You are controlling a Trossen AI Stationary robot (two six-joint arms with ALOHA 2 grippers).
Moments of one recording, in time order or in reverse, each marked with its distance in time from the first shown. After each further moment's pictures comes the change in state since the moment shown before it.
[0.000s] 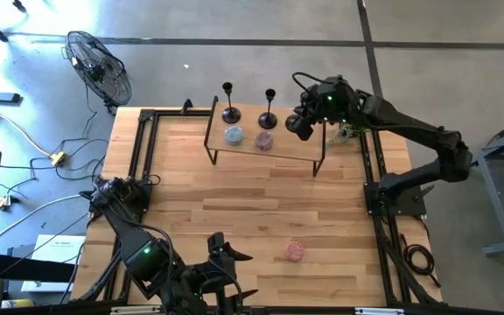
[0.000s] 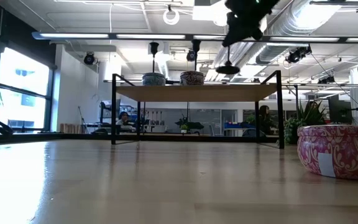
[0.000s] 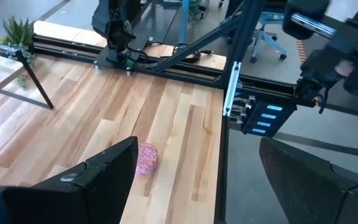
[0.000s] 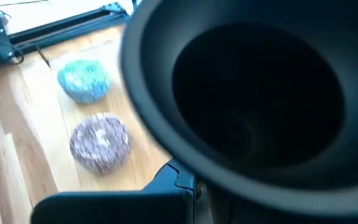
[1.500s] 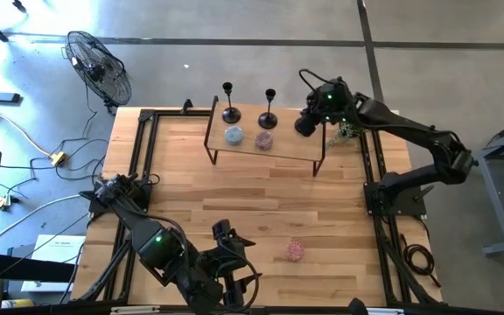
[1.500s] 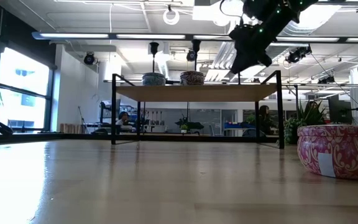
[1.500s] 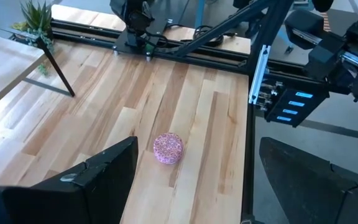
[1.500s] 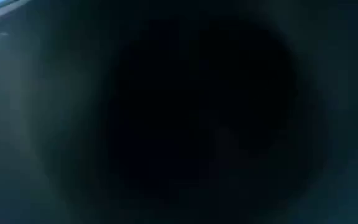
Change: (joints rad) left arm 0.078 0.000 0.000 -0.090 0.058 -0.001; right arm -0.155 0.000 -0.212 0.140 -0.082 0.085
